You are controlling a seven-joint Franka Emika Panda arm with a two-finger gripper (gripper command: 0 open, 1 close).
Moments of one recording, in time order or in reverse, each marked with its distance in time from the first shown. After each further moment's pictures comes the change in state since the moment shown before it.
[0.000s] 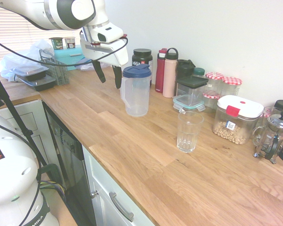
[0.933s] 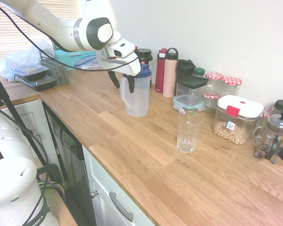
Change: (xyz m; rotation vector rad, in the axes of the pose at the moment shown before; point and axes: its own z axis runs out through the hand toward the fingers) arm 0.031 -0.046 0.075 0.030 0.055 -0.020
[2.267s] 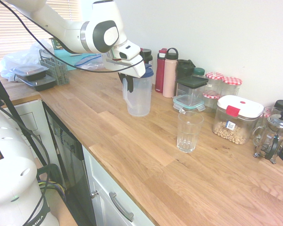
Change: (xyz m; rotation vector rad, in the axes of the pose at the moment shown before) arm 0.016 0.002 0.008 0.019 0.001 0.022
